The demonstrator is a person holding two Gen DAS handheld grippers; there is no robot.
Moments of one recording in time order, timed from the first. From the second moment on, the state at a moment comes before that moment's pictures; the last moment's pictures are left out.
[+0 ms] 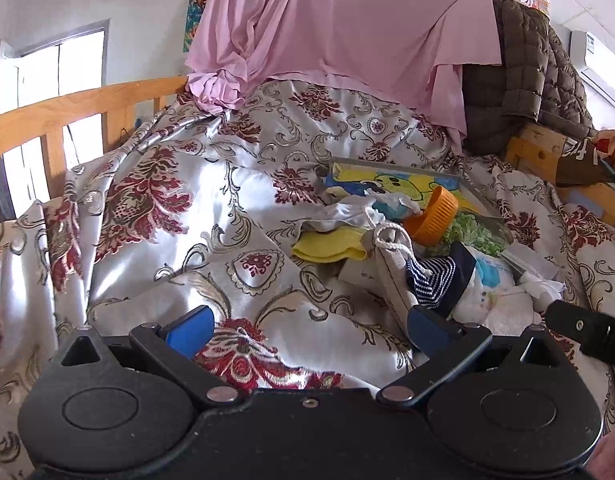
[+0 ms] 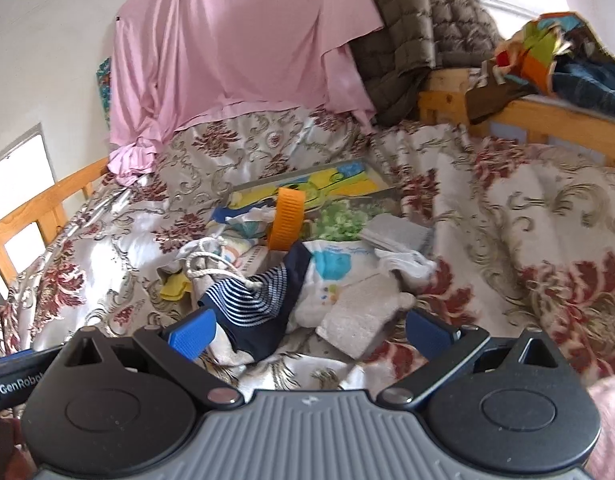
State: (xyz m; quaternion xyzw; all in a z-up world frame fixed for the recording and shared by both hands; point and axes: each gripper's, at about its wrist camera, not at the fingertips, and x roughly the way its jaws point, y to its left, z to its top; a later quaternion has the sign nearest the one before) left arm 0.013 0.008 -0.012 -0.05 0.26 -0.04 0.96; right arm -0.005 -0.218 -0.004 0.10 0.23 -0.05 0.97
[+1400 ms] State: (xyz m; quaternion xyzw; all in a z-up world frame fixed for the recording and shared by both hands) left arm 0.223 -0.004 -0.080 -0.27 0.44 -0.21 0.83; right arm 0.143 -0.174 -0.095 -0.35 0.23 0.12 0.90
